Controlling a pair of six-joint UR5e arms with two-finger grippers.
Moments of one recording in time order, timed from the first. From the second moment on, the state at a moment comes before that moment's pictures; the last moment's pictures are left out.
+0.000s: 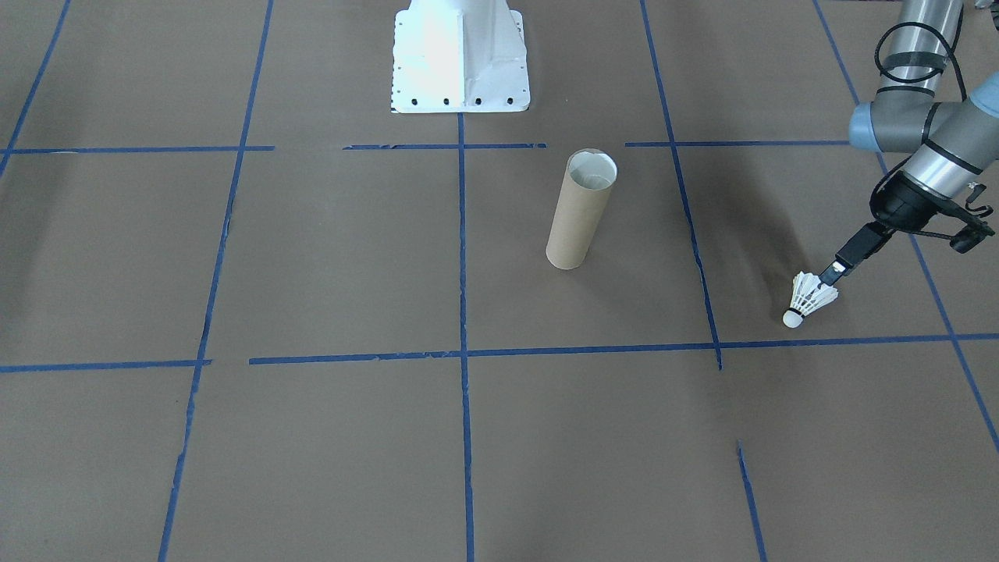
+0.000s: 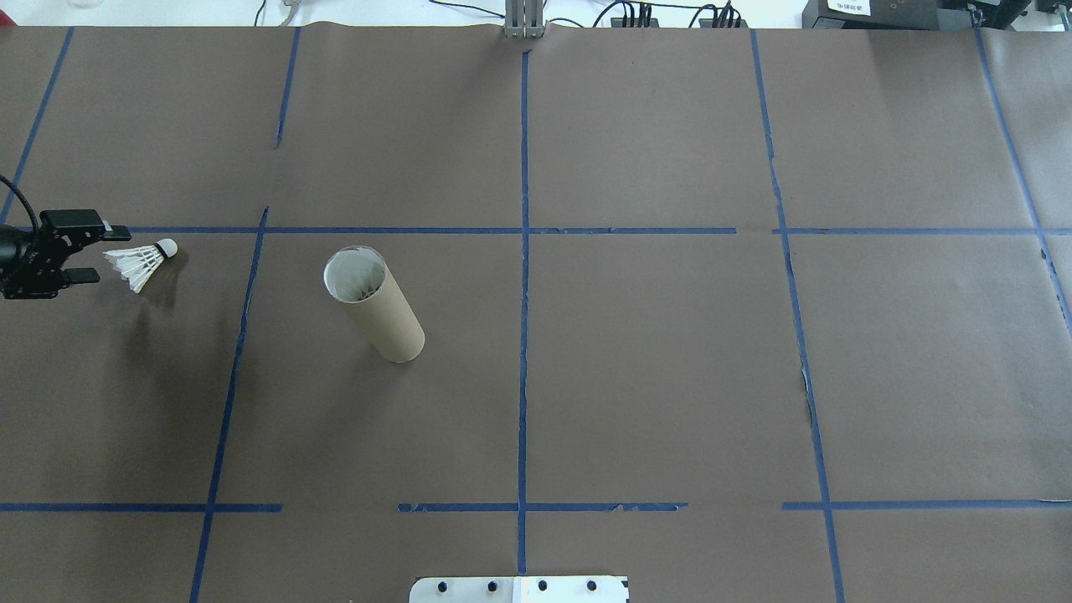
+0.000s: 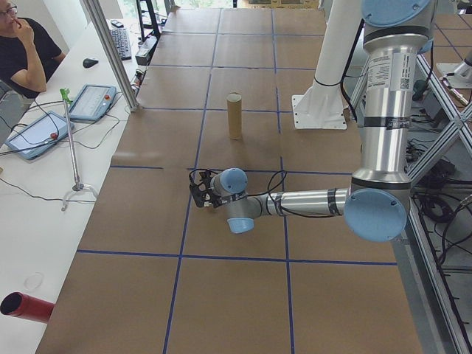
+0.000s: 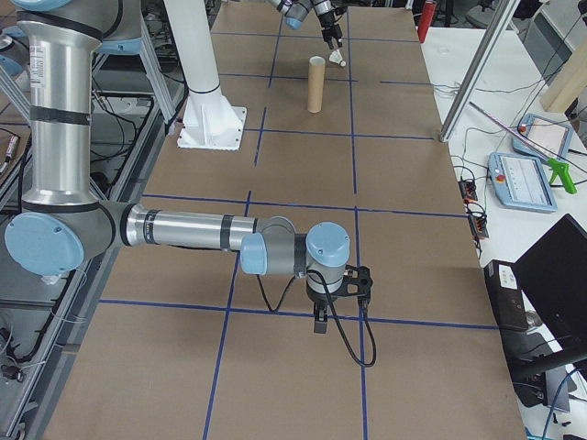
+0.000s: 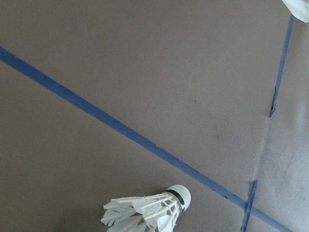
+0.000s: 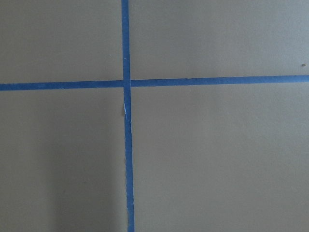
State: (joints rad) left arm -0.96 -1.58 -1.36 -3.01 -2.03 -1.74; right arm 1.56 -1.66 1.62 -1.49 2.30 0.08
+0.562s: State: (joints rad) left arm -0.91 -1.61 -1.34 -3.01 -1.96 -1.76; right arm 1.56 -1.66 1.62 -1.49 2.30 0.08
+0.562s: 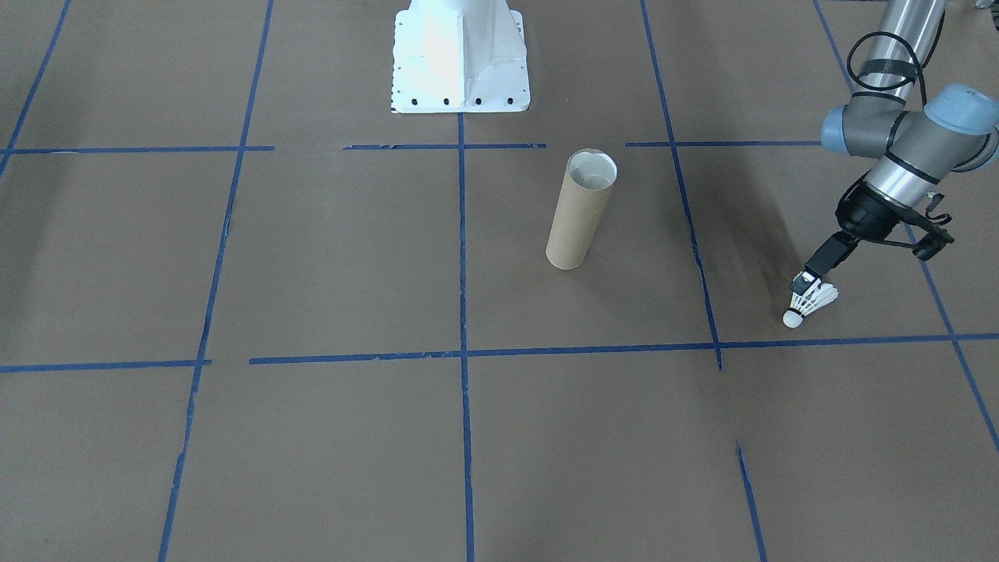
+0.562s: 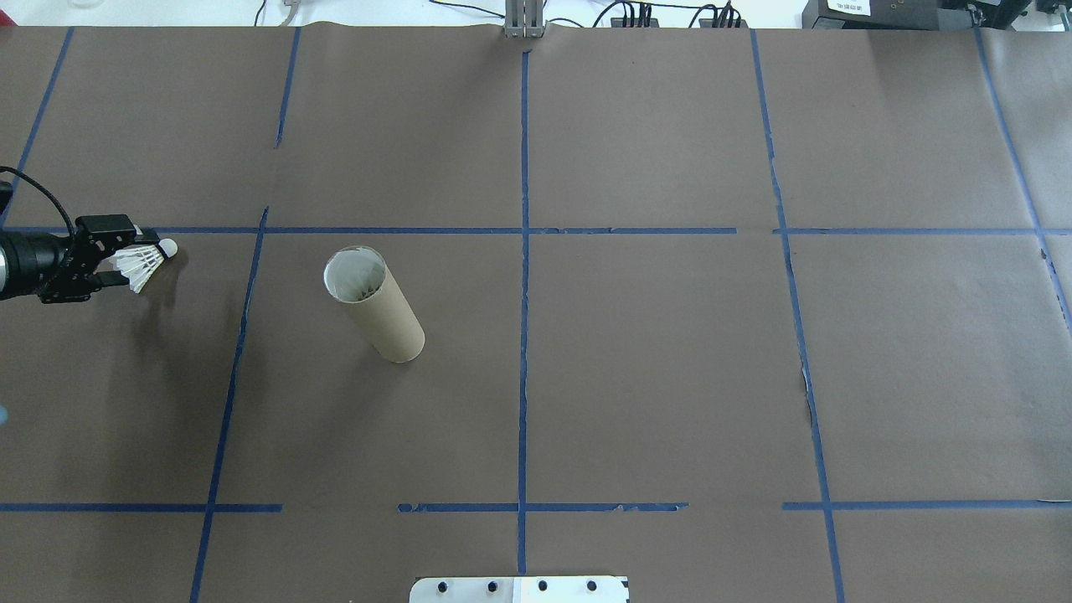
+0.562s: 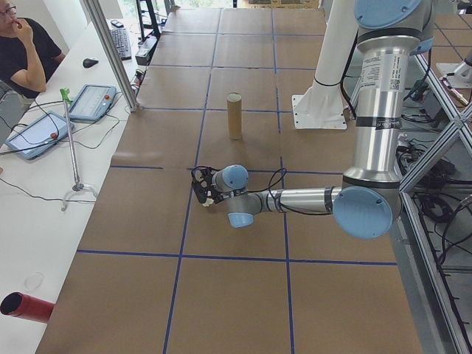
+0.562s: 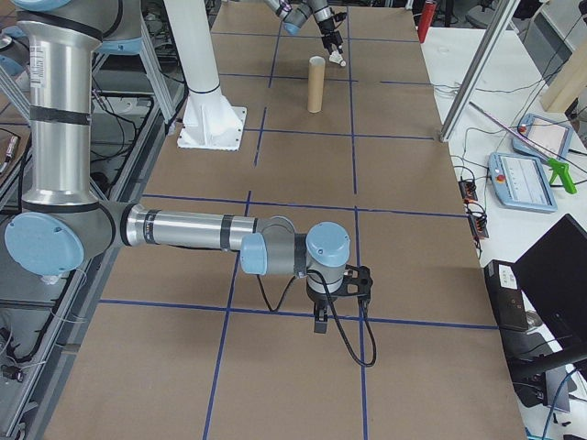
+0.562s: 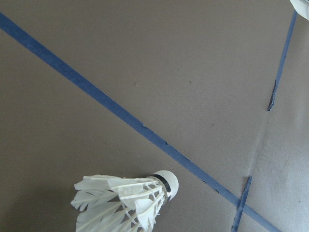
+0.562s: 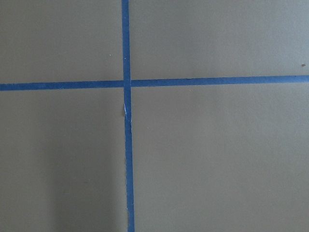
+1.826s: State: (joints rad) left arm -0.95 -1.63 -1.36 -2.99 -2.11 -1.66; right arm 1.56 -1.66 1.62 -1.49 2.30 0.08
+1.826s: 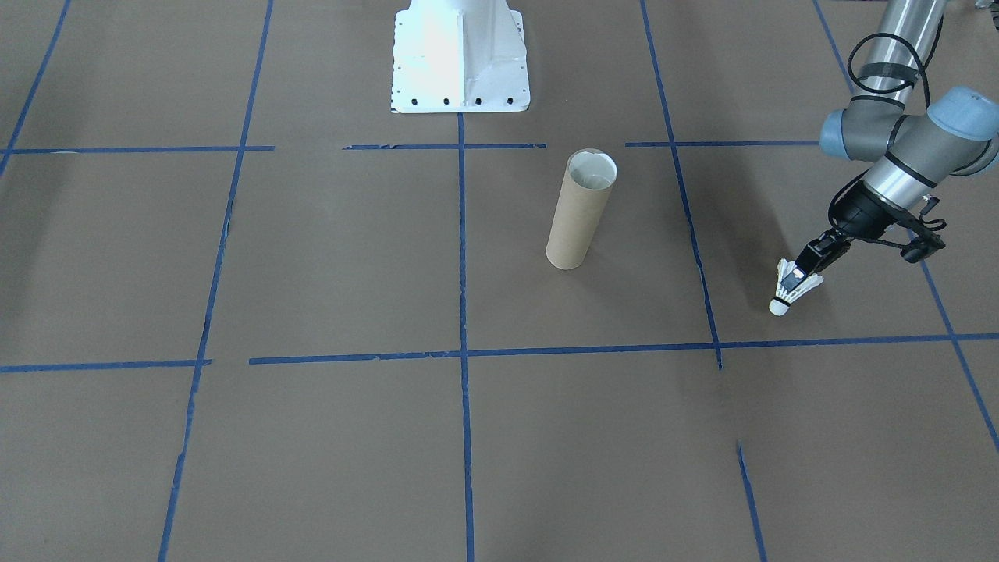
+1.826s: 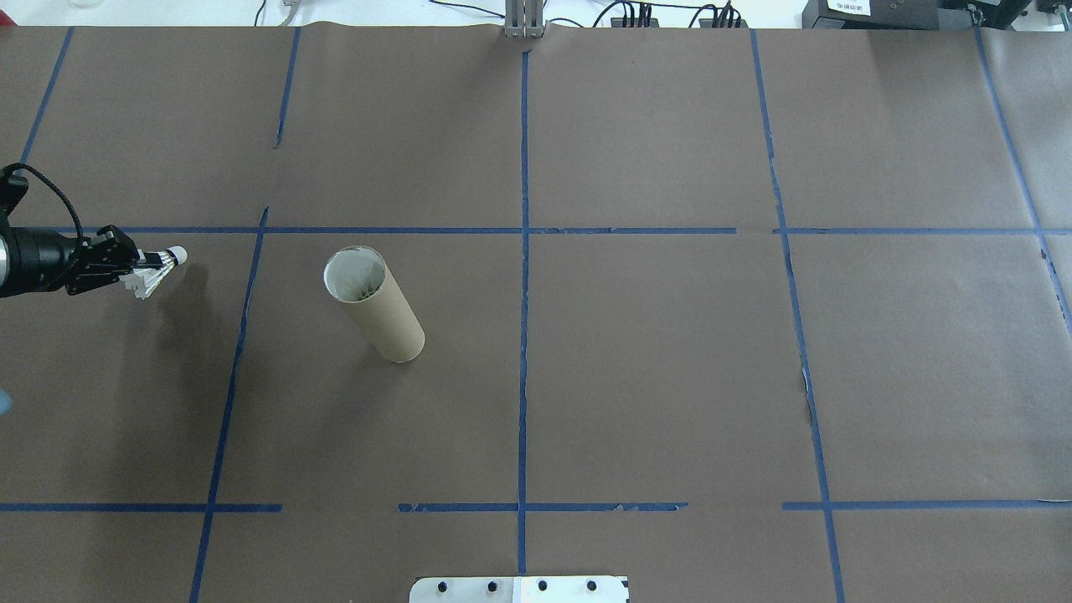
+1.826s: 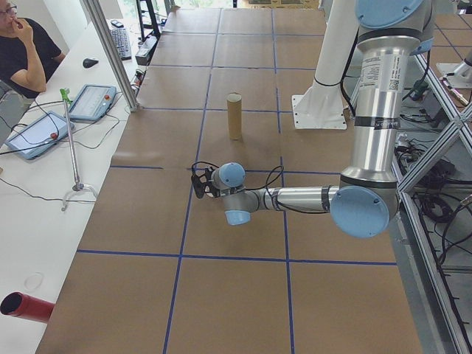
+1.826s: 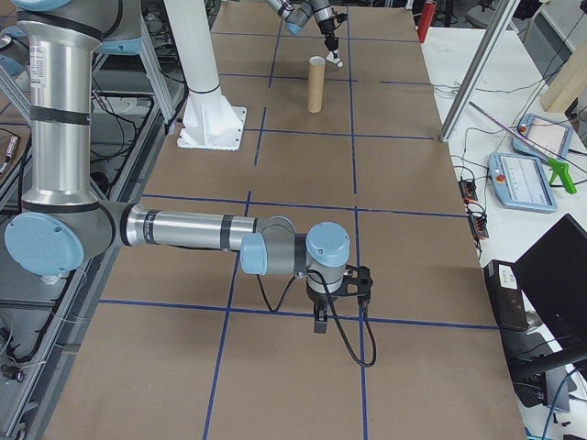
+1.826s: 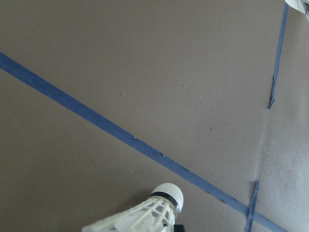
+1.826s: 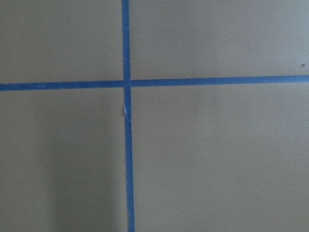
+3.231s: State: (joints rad) left arm -1.18 -1.96 -2.17 -1.58 -2.42 -1.24; right arm 1.56 -1.66 1.62 -1.49 2.30 0.08
